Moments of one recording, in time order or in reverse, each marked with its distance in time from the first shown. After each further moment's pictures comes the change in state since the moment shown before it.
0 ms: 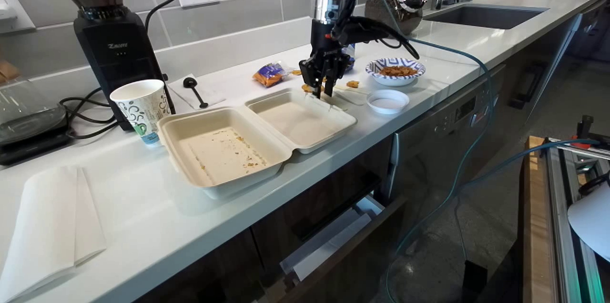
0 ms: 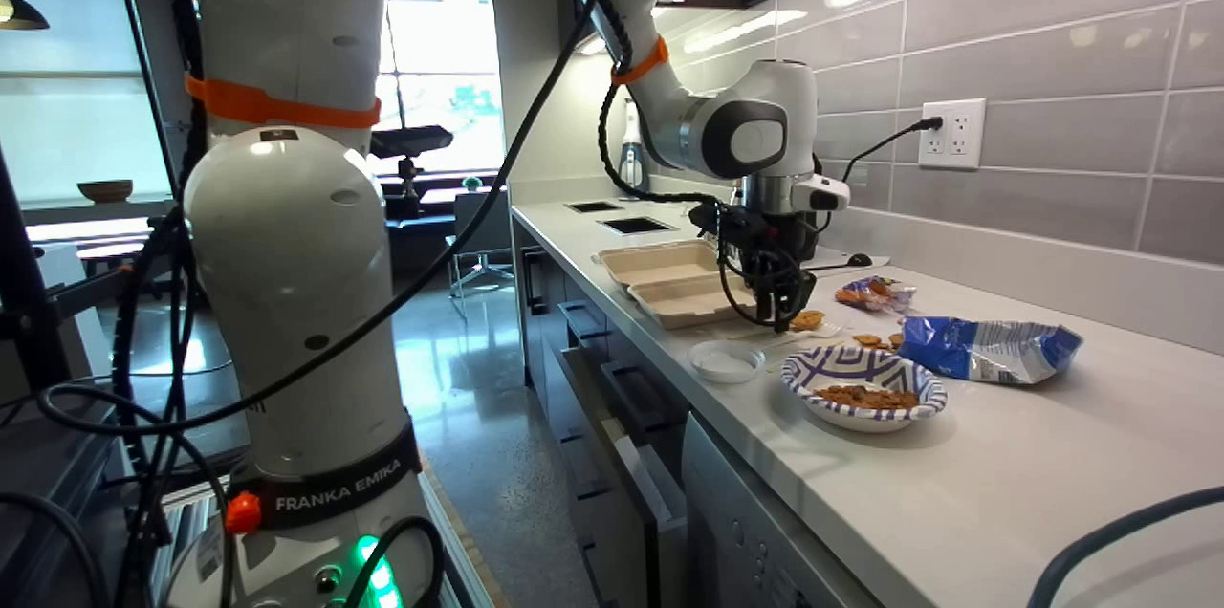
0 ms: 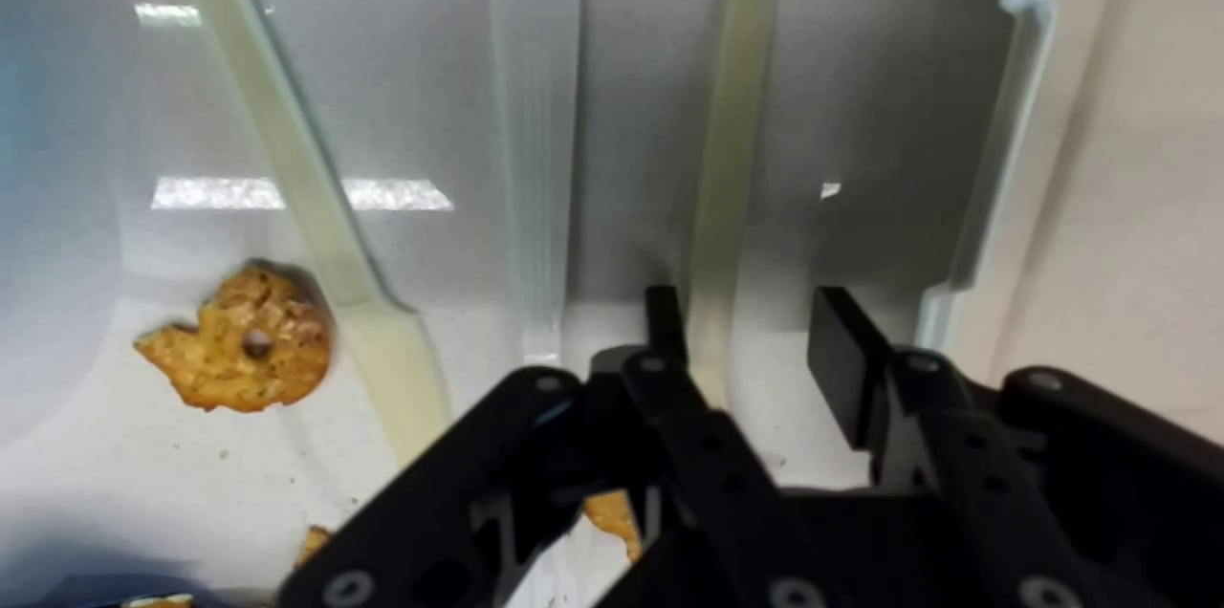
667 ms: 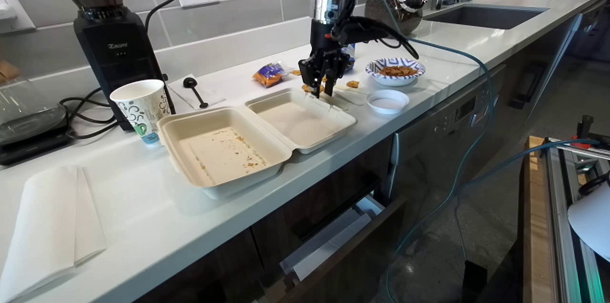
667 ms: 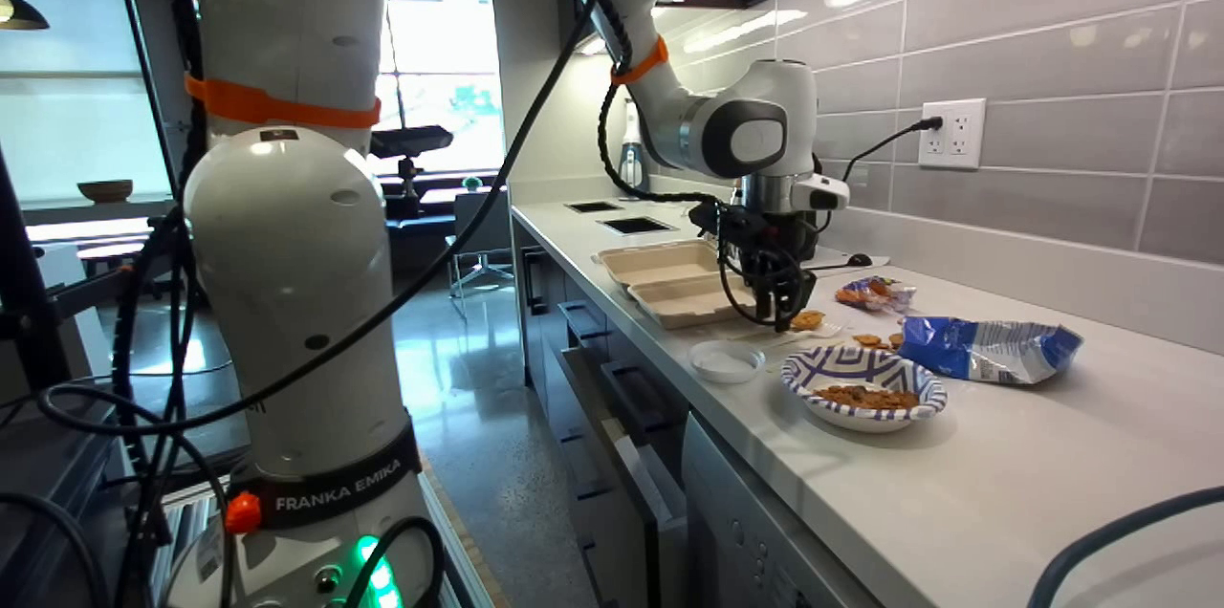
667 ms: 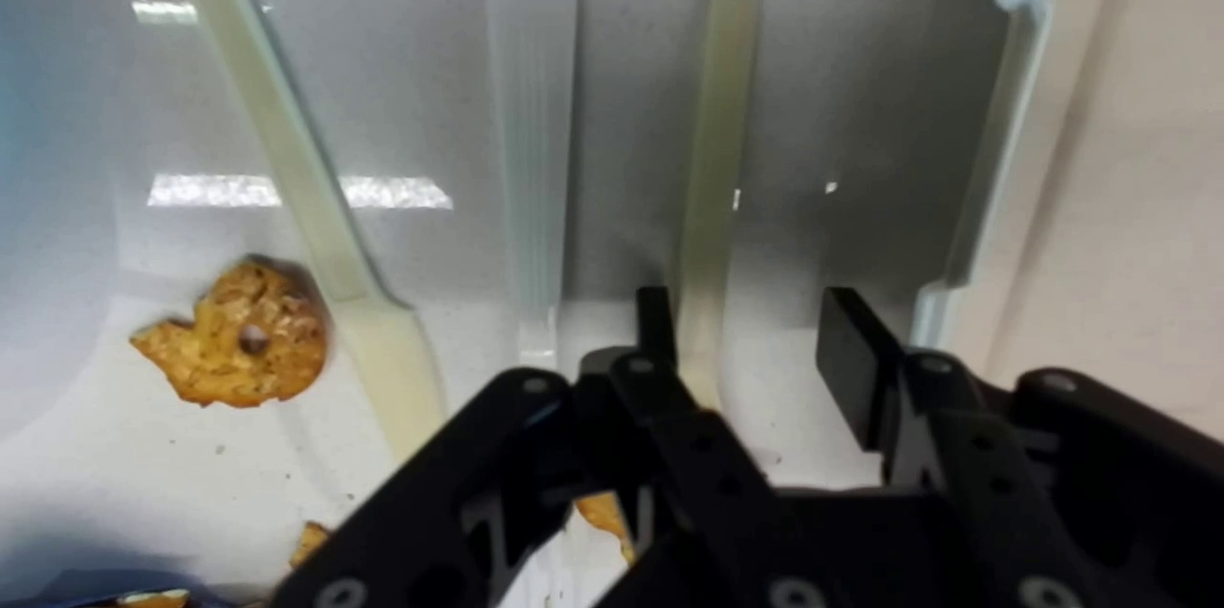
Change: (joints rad) arm 0.000 0.000 0.001 0.002 -0.002 0.000 0.000
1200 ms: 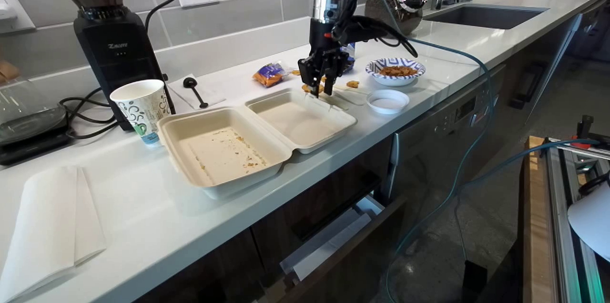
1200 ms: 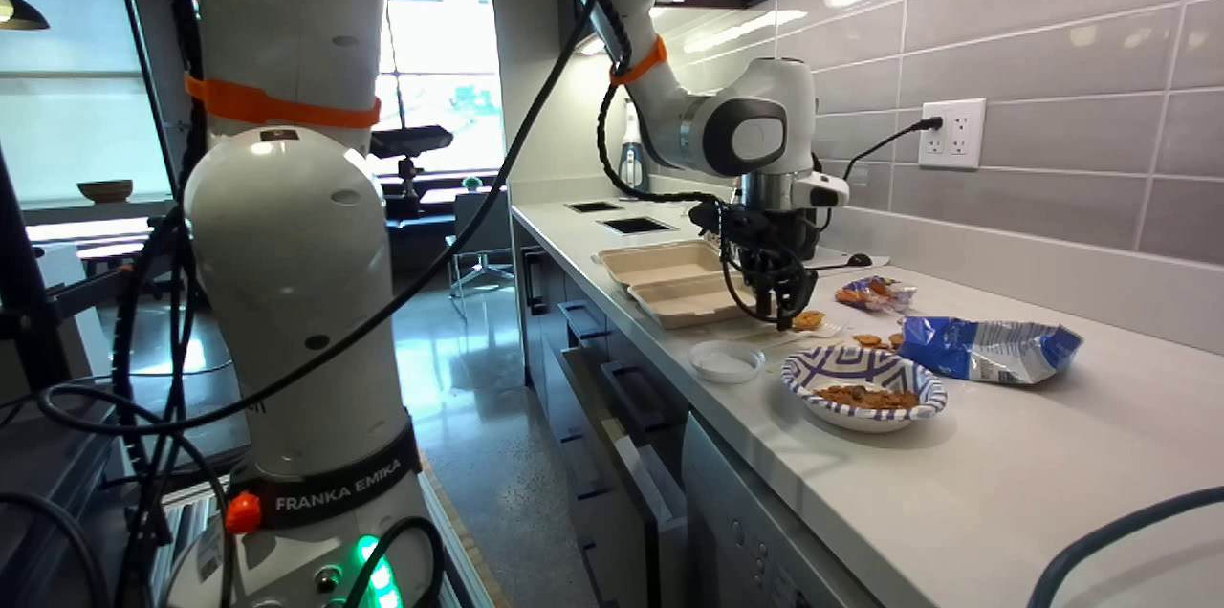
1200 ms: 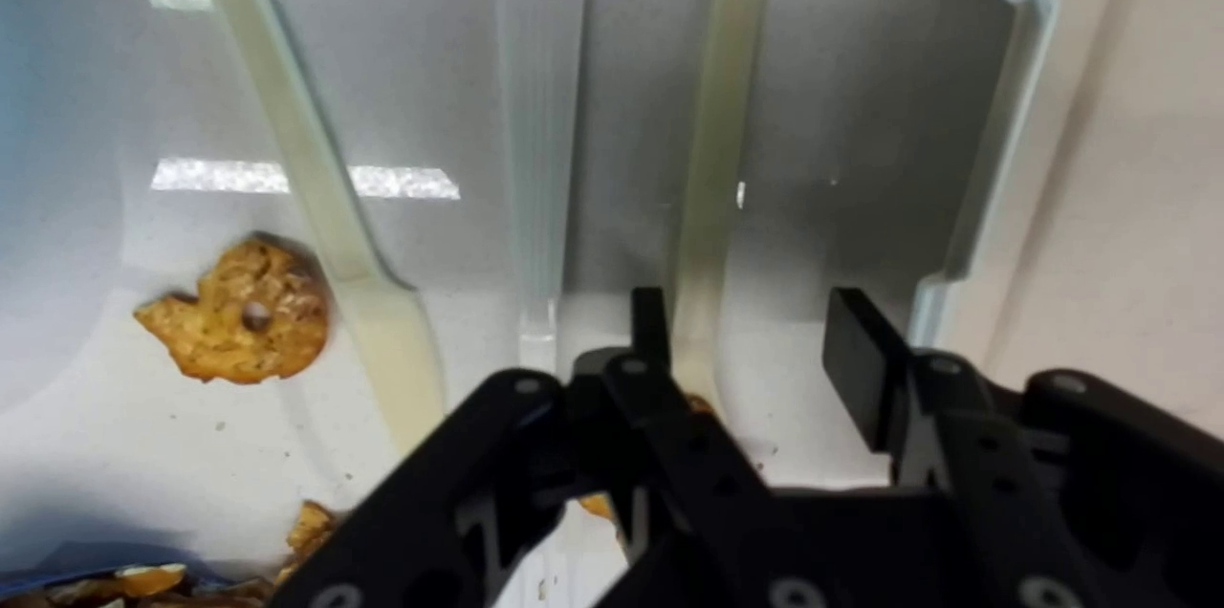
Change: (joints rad) arm 0.001 -0.001 0.000 0.004 -0.022 0.000 0.001
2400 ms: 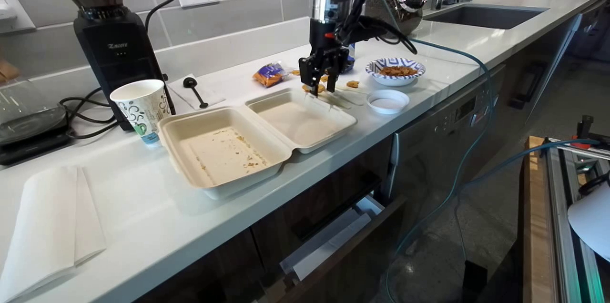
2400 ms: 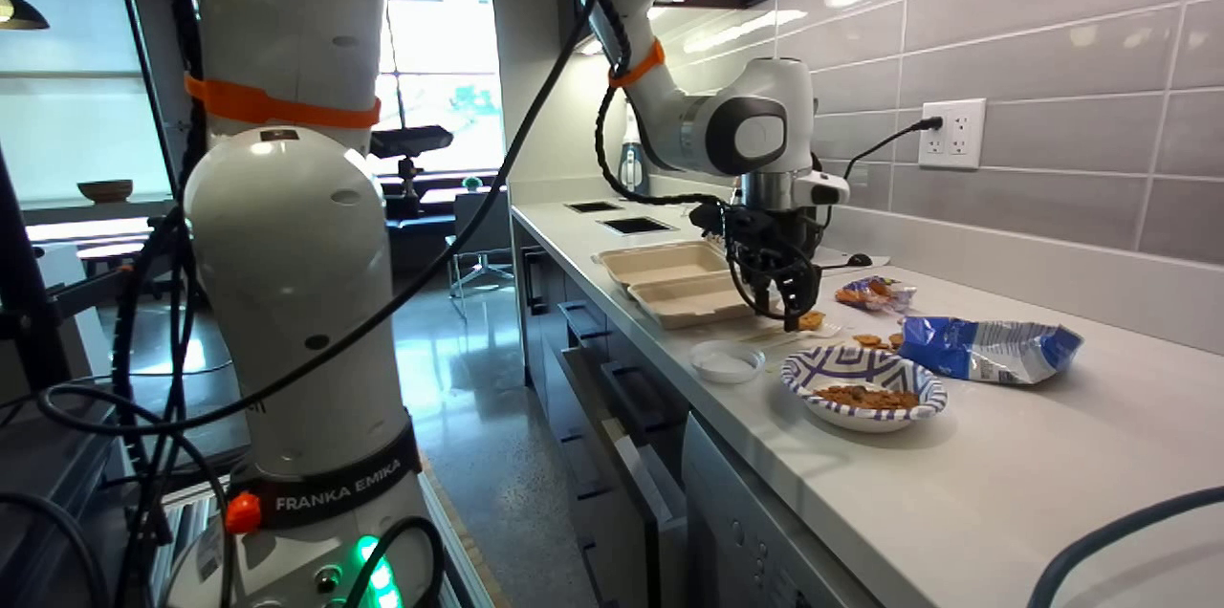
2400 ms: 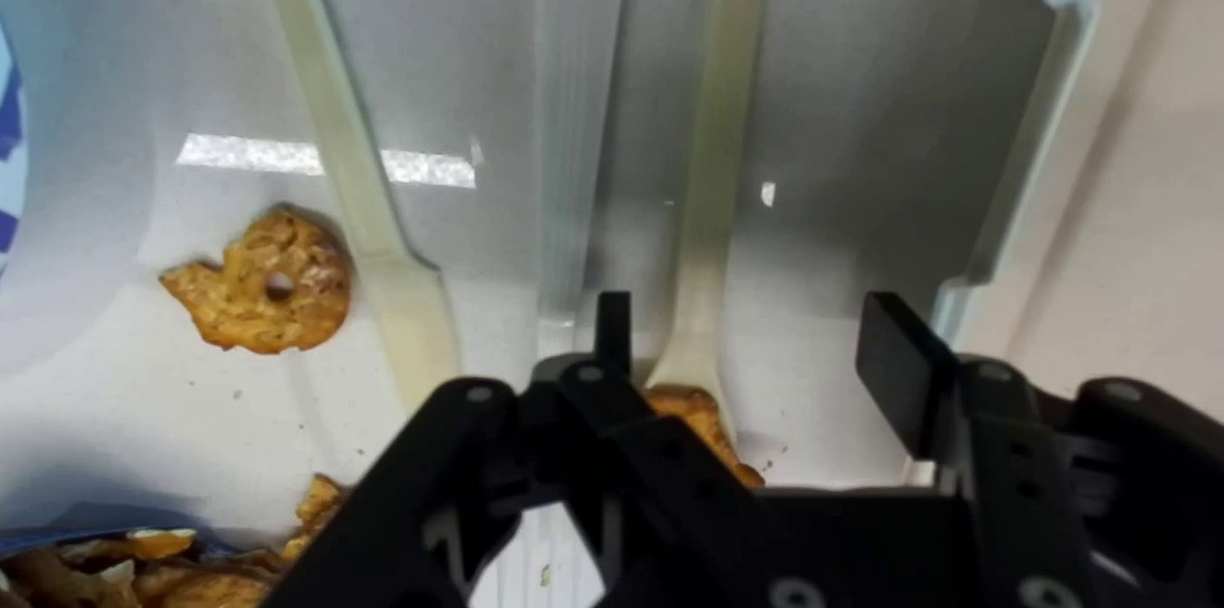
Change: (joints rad) arm 0.001 0.000 -0.002 0.001 -0.053 0.000 0.000
